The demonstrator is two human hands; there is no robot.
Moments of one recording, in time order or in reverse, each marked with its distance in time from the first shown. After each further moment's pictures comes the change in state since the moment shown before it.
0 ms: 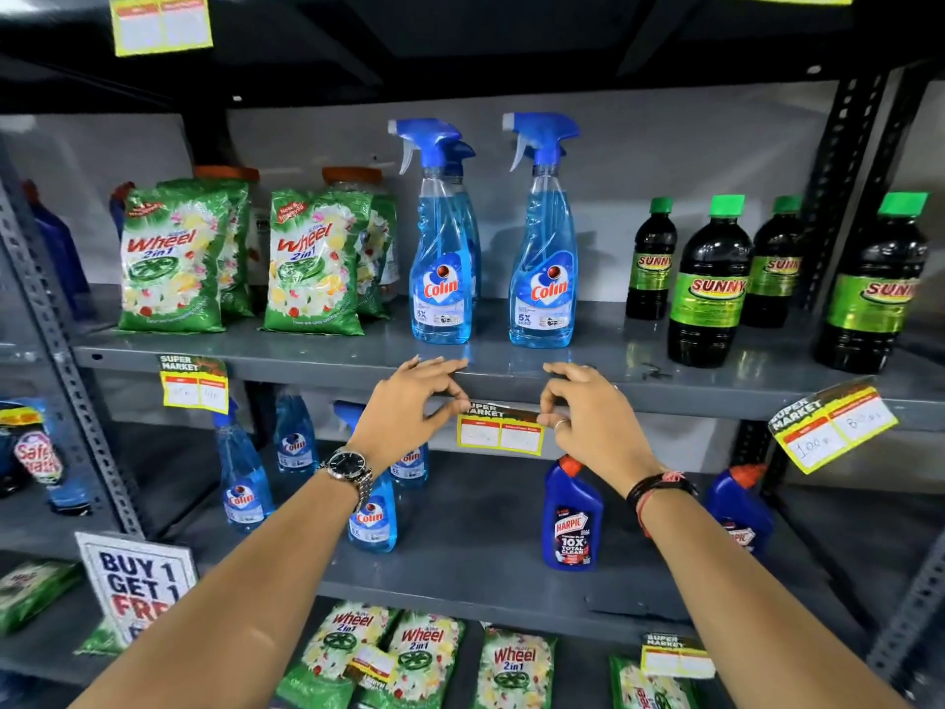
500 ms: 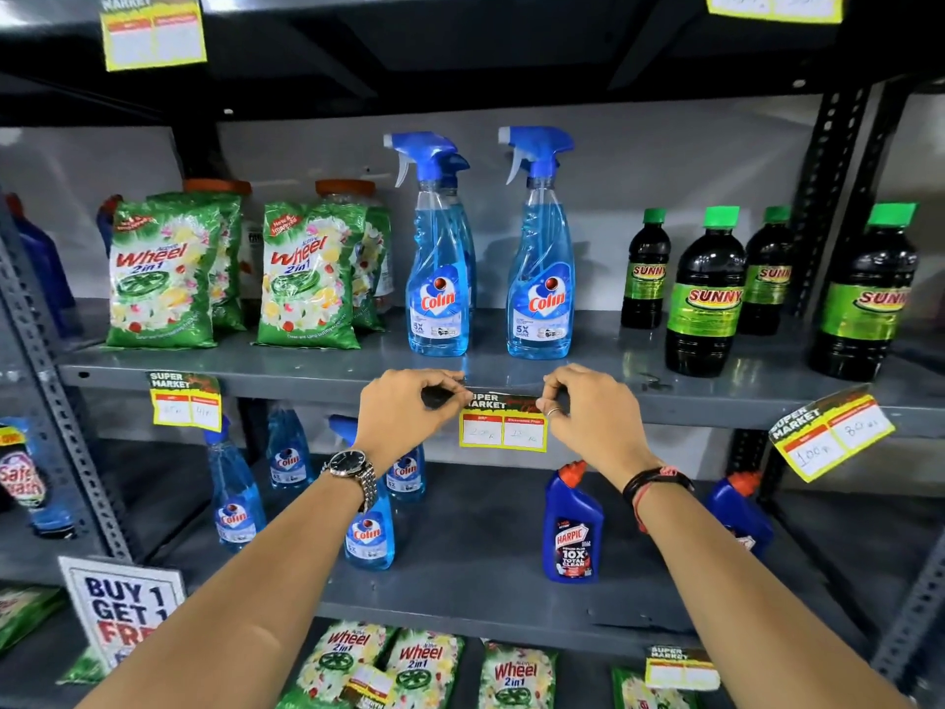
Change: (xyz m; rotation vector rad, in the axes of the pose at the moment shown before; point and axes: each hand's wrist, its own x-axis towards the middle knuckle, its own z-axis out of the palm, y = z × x) left_hand 0.014 0.011 -0.007 -0.012 0.182 -0.187; right_hand 0.014 -0.012 -0.006 -0.033 0.149 0.093
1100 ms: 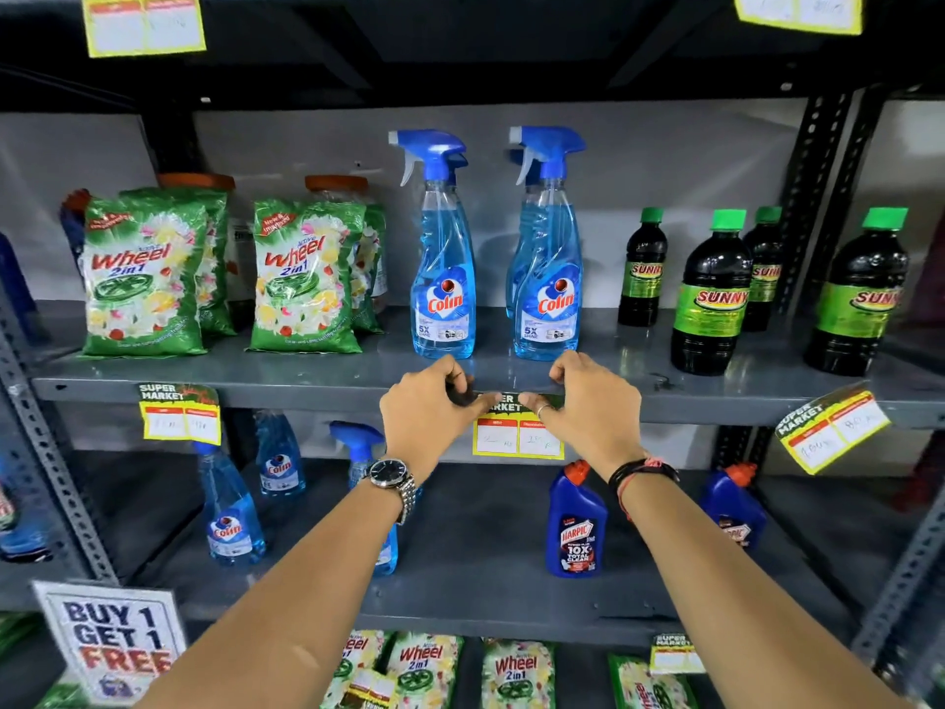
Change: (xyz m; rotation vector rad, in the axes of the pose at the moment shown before) left_hand 0.004 0.007 0.008 0.001 0.056 -0.122; right_hand 0.011 -0.025 0.013 -0.186 0.058 0.102
